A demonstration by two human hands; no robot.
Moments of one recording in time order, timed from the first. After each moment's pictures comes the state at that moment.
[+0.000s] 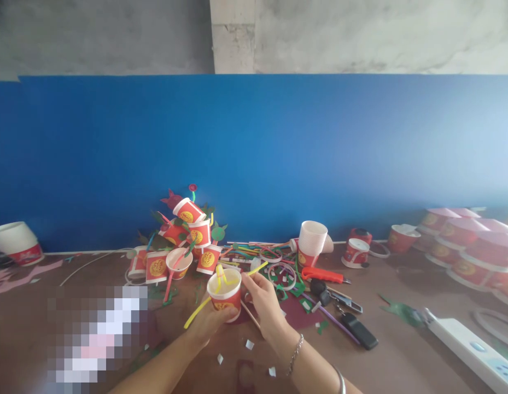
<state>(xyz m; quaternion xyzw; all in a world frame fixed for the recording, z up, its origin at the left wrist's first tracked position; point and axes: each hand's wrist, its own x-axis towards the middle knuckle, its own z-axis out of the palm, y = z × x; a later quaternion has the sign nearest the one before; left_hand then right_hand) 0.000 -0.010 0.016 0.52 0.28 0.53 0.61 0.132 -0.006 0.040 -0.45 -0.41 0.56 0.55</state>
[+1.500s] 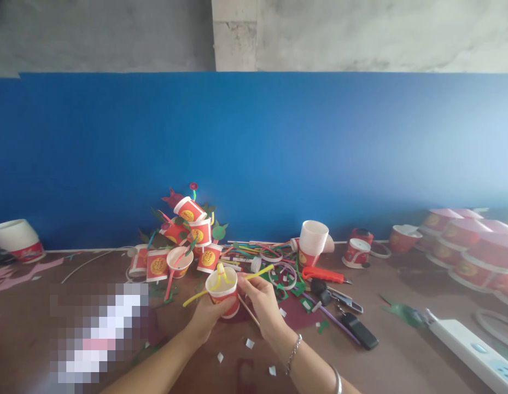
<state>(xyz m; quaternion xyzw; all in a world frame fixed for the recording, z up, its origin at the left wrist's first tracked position) -0.004 -0.005 0.008 0.49 0.40 0.54 0.55 0.130 -0.008 0.038 -0.43 -0.38 0.58 0.57</state>
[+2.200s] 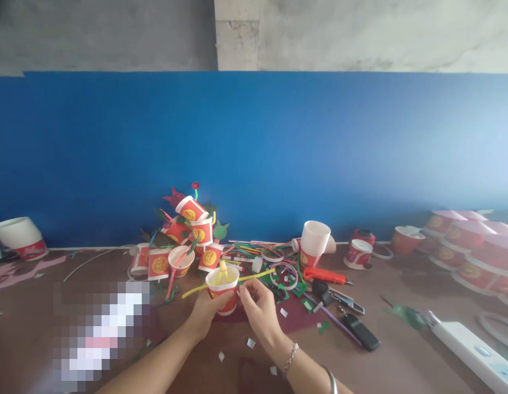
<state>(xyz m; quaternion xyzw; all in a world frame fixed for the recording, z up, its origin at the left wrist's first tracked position) -0.009 -0.001 0.014 0.45 0.43 0.55 0.55 0.128 -0.018 0.024 -0.44 -0.51 0.47 0.57</state>
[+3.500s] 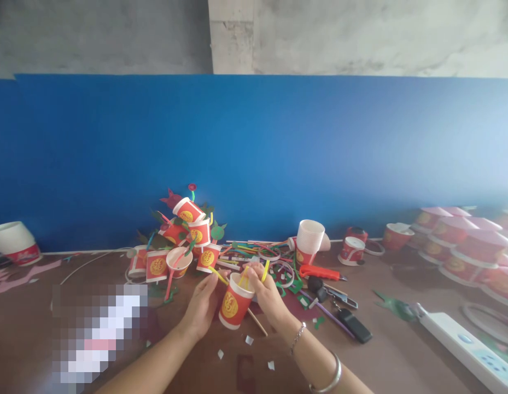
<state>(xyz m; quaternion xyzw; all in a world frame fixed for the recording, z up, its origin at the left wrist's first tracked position) -0.009 0.000 0.024 0.36 0.28 0.59 0.67 0.151 0.001 0.040 -0.41 -0.49 0.52 0.57</state>
